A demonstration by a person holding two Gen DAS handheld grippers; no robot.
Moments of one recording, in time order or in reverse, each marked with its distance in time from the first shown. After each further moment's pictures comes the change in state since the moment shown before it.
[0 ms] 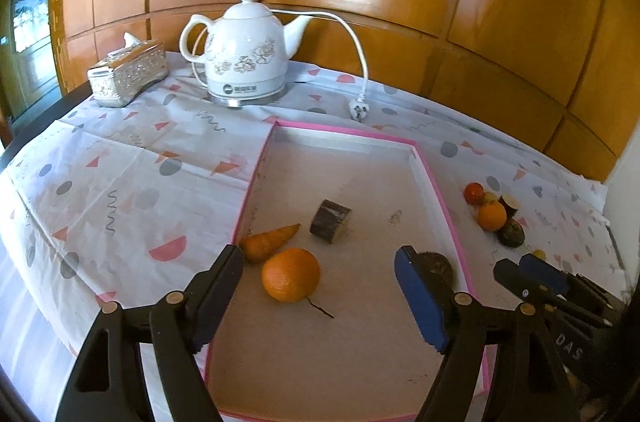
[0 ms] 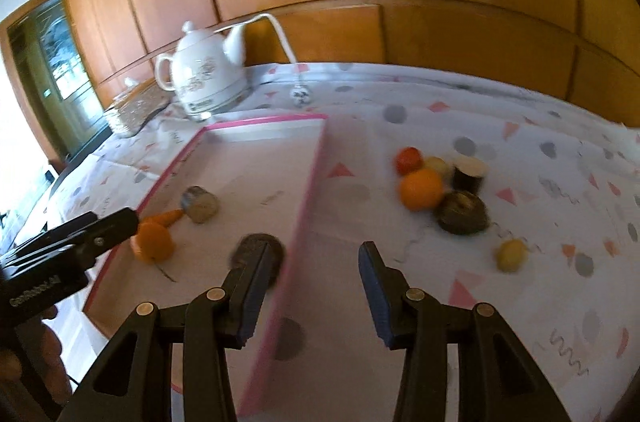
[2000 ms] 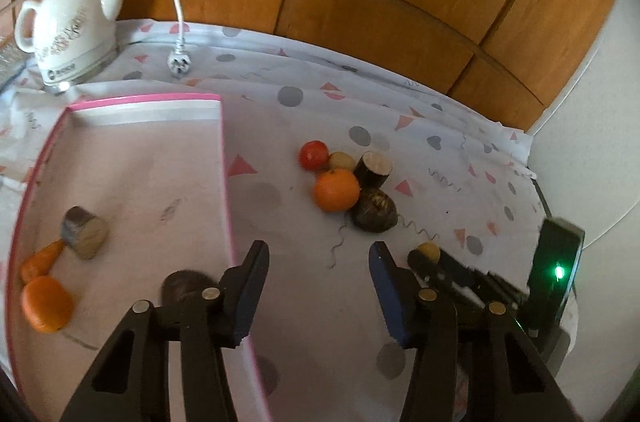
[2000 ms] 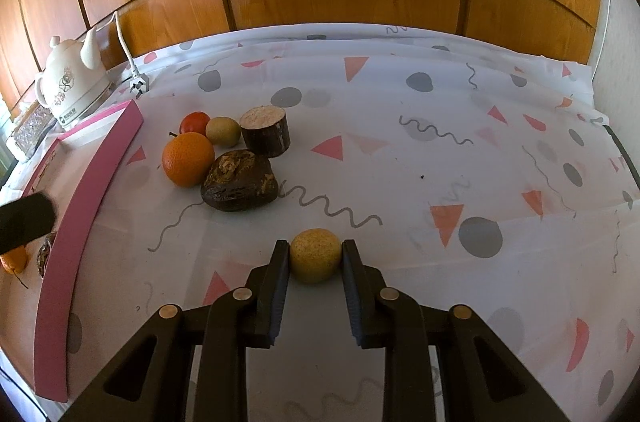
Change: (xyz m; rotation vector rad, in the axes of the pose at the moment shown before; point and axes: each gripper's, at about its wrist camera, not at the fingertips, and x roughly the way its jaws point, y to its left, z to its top) left arm 0.067 -0.144 0.023 0.096 0.230 -0.334; right arm 0.024 -0.125 -0.021 0.149 0.065 -0.265
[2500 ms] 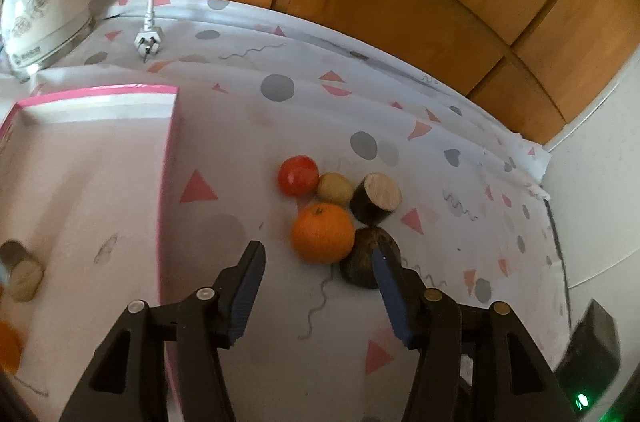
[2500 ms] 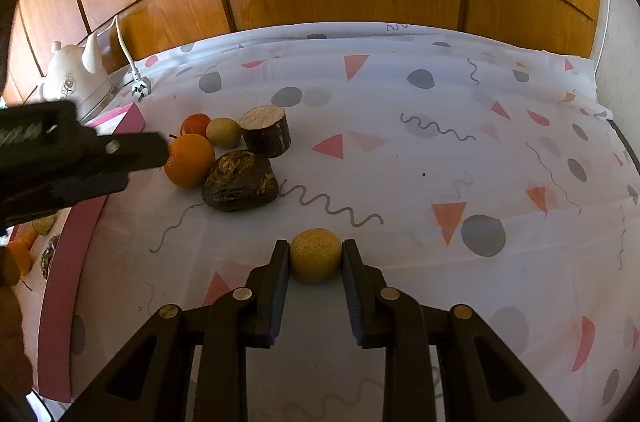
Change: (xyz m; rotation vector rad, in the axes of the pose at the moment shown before) left arm 0.065 -0.008 0.037 -0.068 0.069 0.013; right arm 0.000 -0.003 -0.001 0.014 0.000 0.022
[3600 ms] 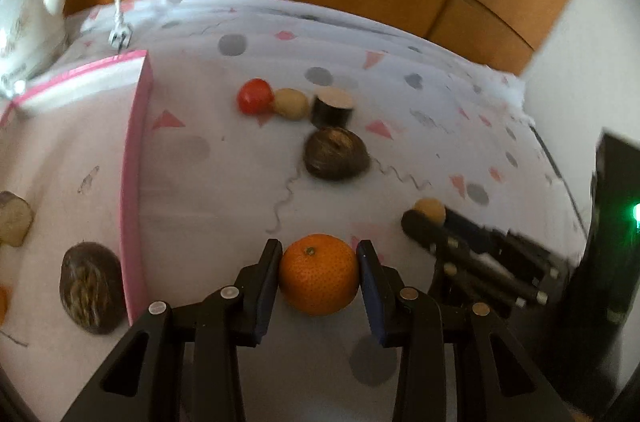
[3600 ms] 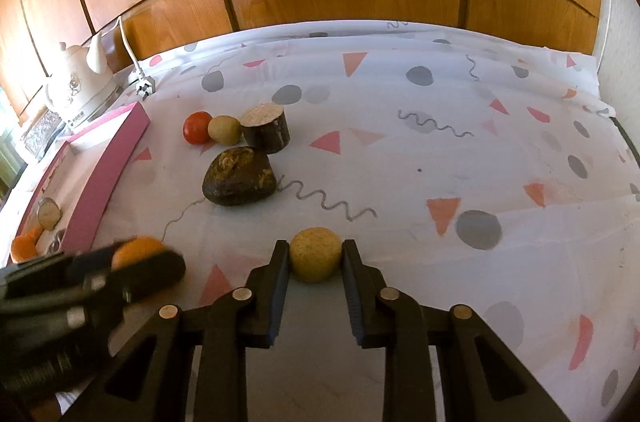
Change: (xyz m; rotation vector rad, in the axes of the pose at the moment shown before) left arm -0.016 -0.023 -0.082 0.227 -0.003 -0.007; right arm -0.006 -0.008 -0.005 -0.007 0.004 0.016
